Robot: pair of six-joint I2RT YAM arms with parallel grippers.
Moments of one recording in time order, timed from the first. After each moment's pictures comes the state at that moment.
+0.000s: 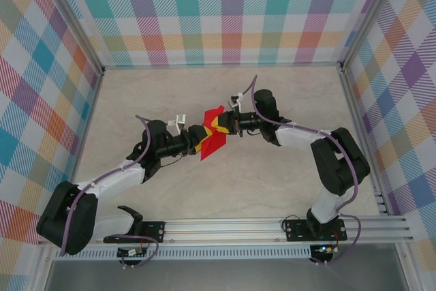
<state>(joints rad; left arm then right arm) -0.46 1.21 0.51 0.42 0.63 -1.28 0.52 1.72 0.96 0.44 -1.04 1.20</state>
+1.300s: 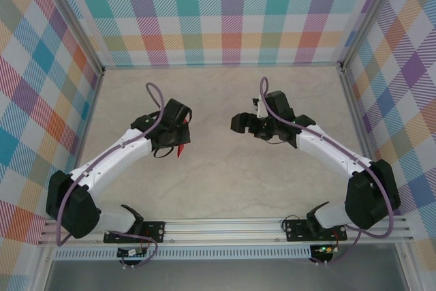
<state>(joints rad) -0.60 1.37 1.14 -0.88 -0.26 -0.67 0.52 1.40 1.01 -0.41 -0.38 0.65</state>
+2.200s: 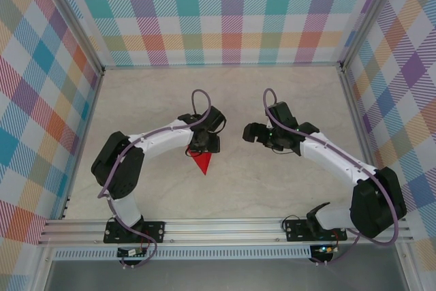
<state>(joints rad) -0.72 1.76 1.23 -0.73 -0.08 -0.71 0.52 1.33 0.91 -0.53 -0.14 0.68</state>
